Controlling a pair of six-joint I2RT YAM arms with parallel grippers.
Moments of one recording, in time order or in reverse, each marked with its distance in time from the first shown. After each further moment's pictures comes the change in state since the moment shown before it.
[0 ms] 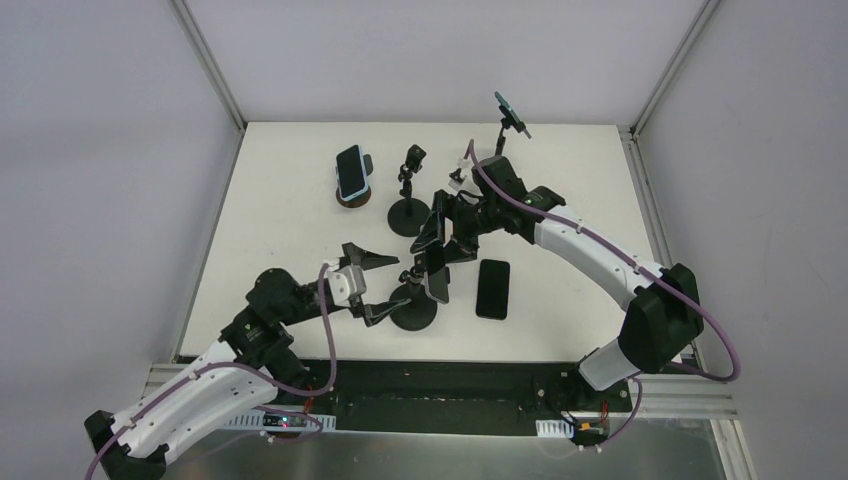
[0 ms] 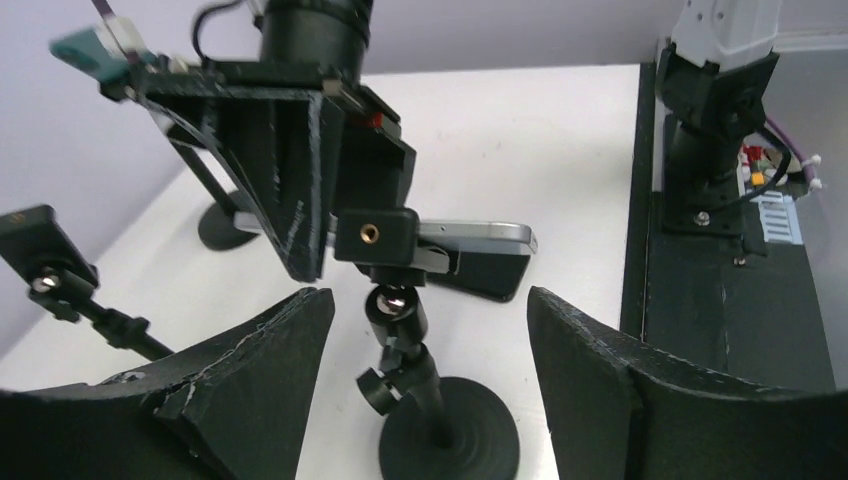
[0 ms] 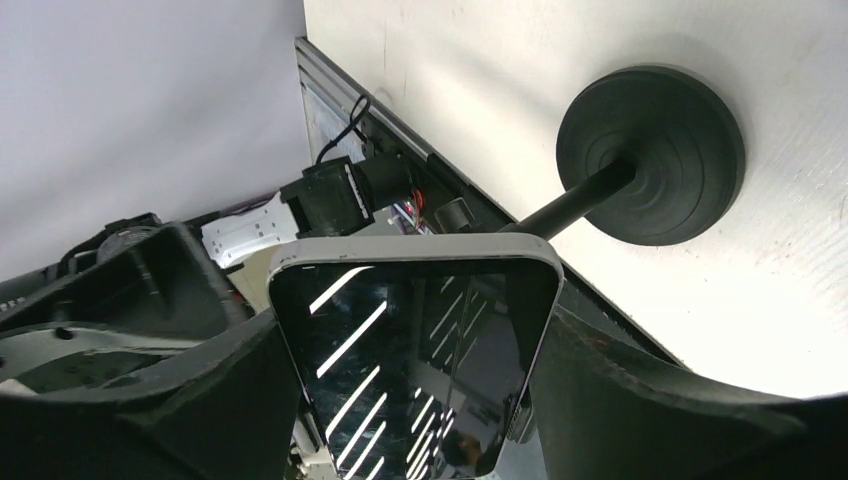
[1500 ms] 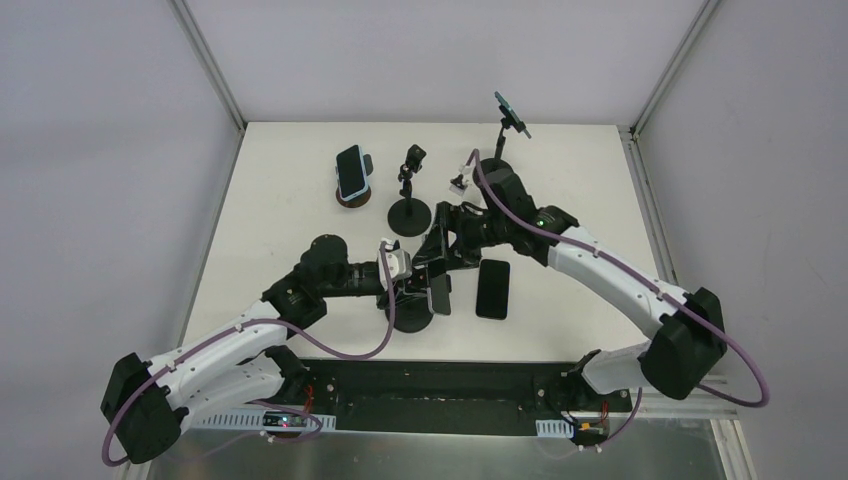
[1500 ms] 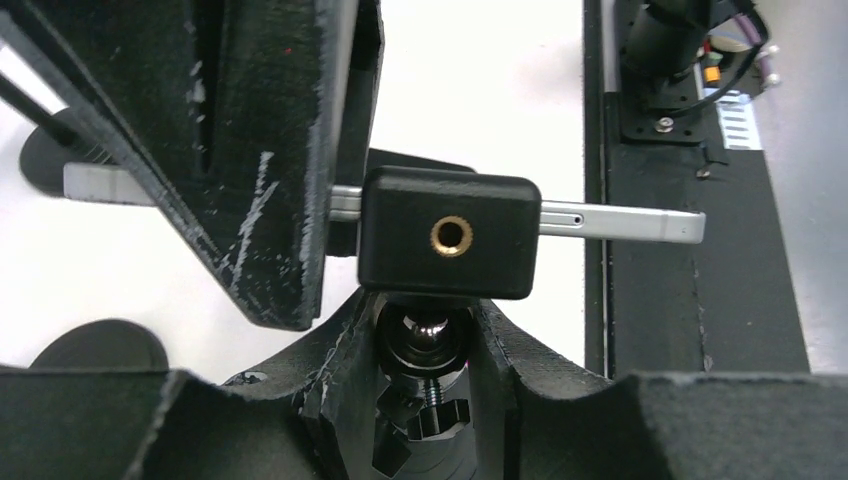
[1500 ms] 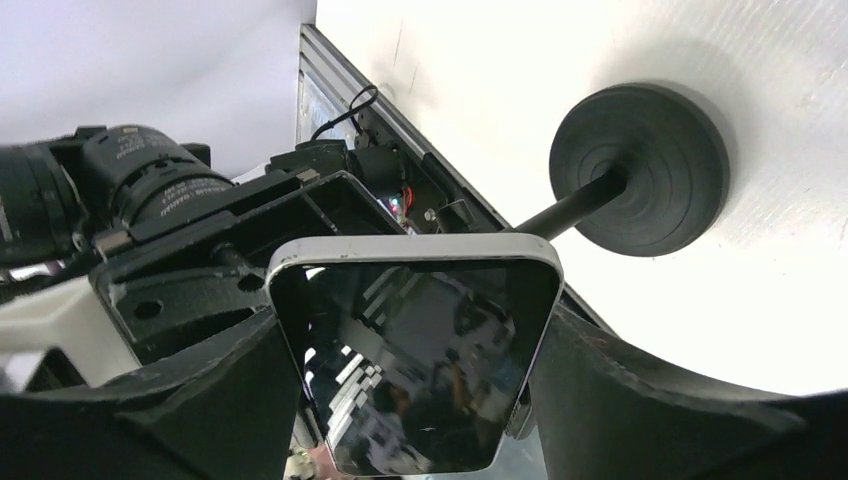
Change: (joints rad) left arm 0.033 0.363 0.089 0.015 0.163 0.032; right arm 0.055 -0.109 -0.090 0.058 0.034 -0.047
